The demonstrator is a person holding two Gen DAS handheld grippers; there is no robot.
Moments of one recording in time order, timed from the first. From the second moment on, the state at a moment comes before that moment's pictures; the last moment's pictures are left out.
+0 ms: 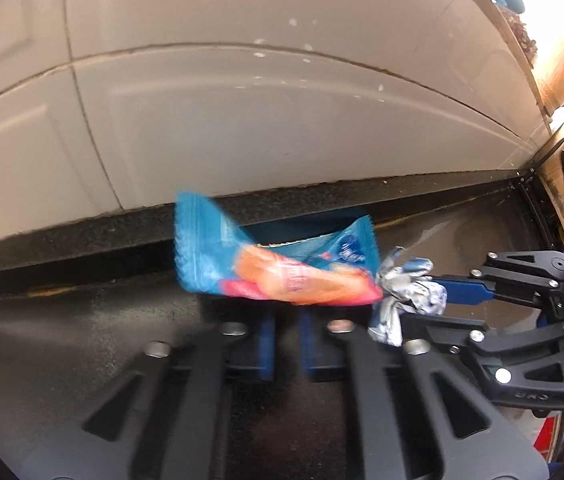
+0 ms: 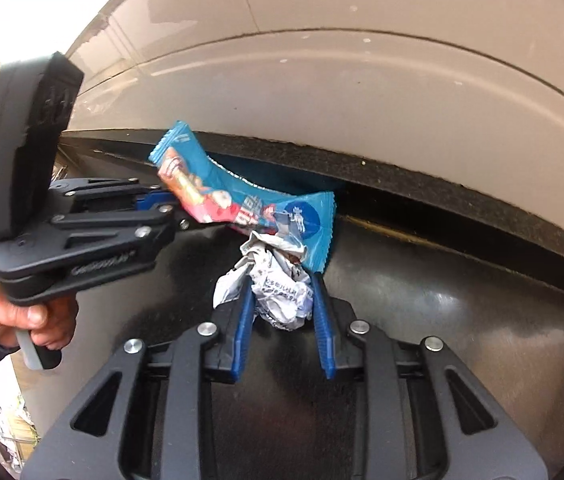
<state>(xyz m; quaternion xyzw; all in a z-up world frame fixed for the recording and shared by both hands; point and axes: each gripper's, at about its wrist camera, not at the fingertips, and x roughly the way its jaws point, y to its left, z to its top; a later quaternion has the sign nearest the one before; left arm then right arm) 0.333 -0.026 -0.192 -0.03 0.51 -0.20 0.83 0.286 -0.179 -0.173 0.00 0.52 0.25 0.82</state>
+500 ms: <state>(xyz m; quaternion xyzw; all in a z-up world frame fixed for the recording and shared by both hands) 0.237 -0.007 -0.128 -0.03 0.48 -0.16 0.86 0.190 -0.207 -0.125 0.00 0.49 0.24 0.84</state>
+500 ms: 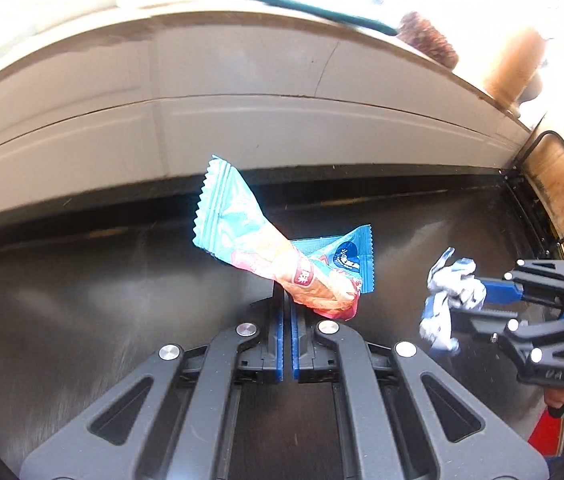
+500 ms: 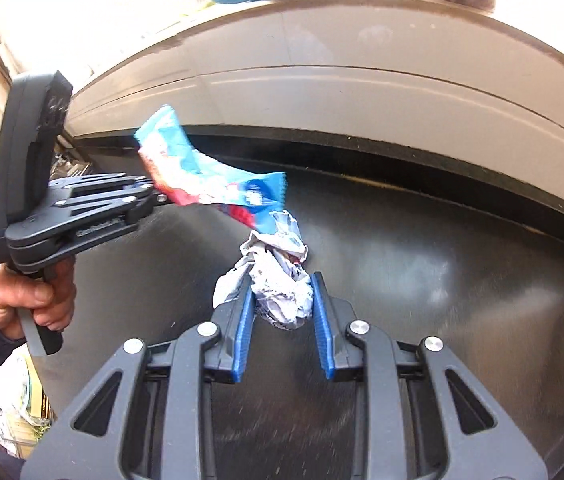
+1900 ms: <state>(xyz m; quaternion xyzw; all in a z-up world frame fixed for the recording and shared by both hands) -0.361 0.251 -0.144 -0.25 0.46 0.39 0.76 -0.170 0.202 -0.139 -0.27 0.46 0.65 0.55</state>
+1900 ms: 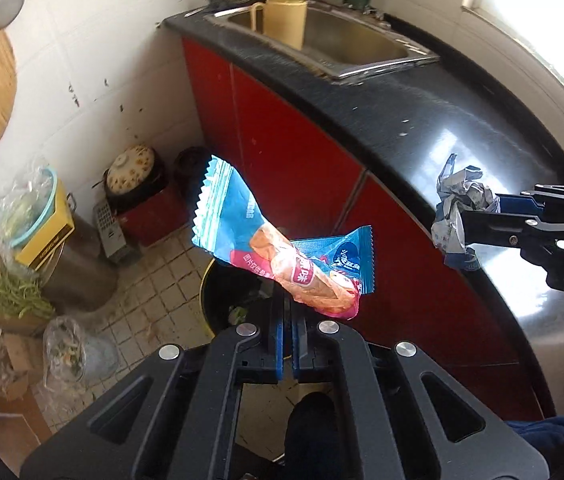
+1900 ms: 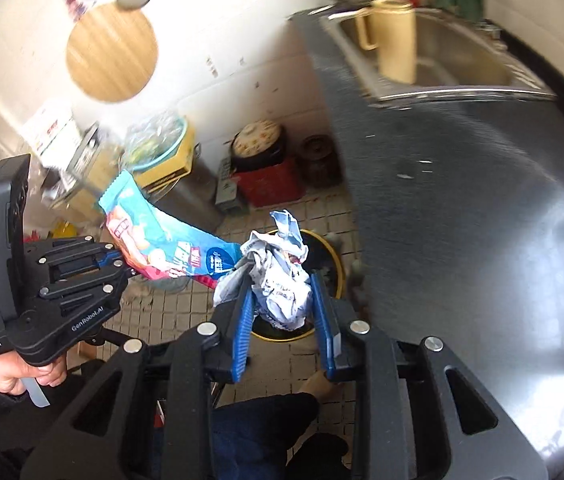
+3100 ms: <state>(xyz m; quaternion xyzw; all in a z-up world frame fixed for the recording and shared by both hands) -0.387 0.327 -0.372 -0.37 0.51 0.33 0.71 -0.224 0.337 -0.346 -0.42 0.51 0.57 0.49</state>
